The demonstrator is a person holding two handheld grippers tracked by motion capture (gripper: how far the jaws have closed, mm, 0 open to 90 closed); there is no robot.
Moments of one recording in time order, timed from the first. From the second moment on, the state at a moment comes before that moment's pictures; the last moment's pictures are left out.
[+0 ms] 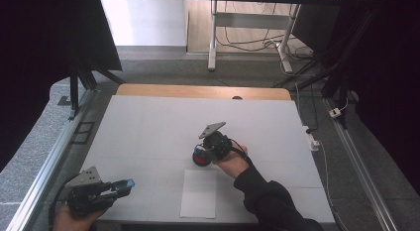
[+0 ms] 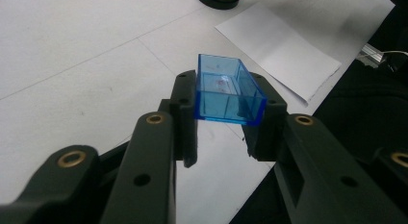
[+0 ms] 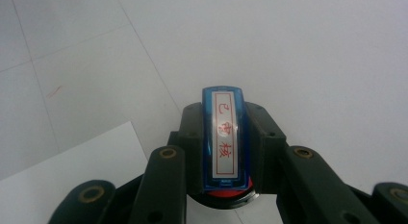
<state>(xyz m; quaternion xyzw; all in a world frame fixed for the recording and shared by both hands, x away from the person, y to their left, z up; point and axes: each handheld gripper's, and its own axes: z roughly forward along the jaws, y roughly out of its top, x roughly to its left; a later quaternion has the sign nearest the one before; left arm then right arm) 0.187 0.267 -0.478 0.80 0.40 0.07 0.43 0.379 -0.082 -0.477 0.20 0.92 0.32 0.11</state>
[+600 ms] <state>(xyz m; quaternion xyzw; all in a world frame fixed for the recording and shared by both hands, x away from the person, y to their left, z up) 0.187 0.267 -0.477 0.80 0.40 0.07 0.43 0.383 -0.085 -0.482 0.21 0.92 0.33 0.09</state>
